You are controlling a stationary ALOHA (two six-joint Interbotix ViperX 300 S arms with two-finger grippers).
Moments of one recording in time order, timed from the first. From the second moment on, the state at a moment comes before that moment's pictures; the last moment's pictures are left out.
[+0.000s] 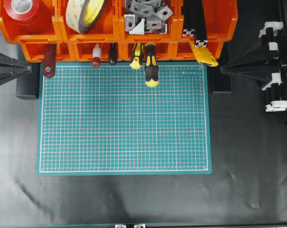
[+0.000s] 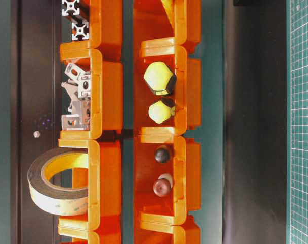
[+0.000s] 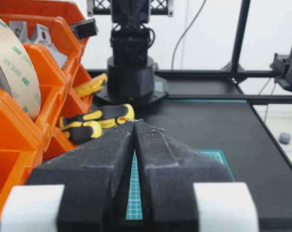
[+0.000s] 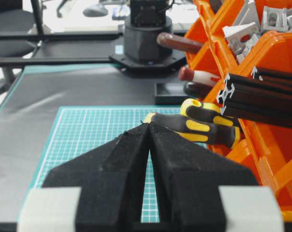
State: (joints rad) left arm 0.00 -0.97 1.17 0.00 -0.29 0.00; right arm 0.00 -0.96 1.17 0.00 -0.10 0.00
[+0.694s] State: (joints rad) left arm -0.03 -0.98 1.00 0.04 0.11 -0.05; right arm -0.03 -0.81 0.52 -0.01 0.86 0.10
